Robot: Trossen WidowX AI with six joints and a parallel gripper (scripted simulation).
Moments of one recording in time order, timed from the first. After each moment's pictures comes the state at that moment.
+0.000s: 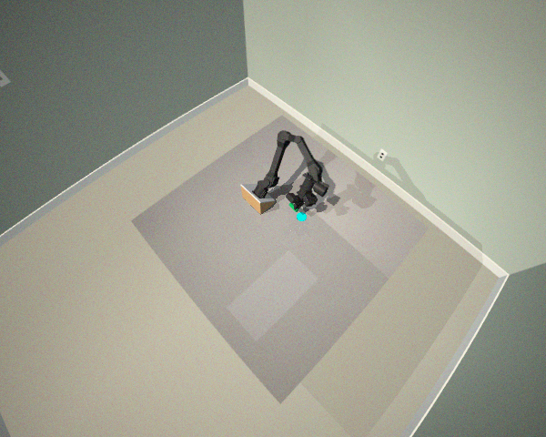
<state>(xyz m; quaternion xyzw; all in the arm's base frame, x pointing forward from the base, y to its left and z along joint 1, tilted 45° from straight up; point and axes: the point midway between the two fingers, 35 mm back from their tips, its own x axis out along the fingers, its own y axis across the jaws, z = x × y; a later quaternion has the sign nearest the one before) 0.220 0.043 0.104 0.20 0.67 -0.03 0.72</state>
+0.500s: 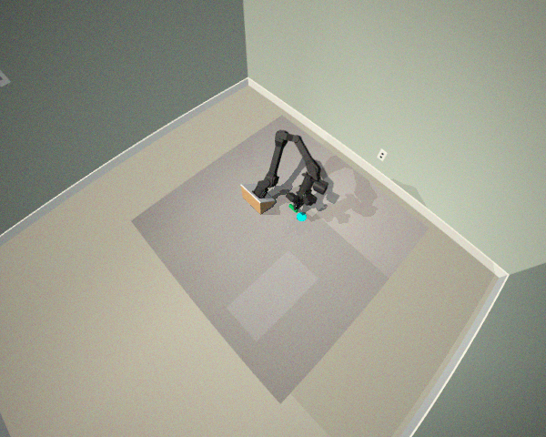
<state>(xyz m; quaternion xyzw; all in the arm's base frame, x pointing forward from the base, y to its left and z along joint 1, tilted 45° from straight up) 0.220 0.042 0.101 0.18 0.64 -0.06 0.74</state>
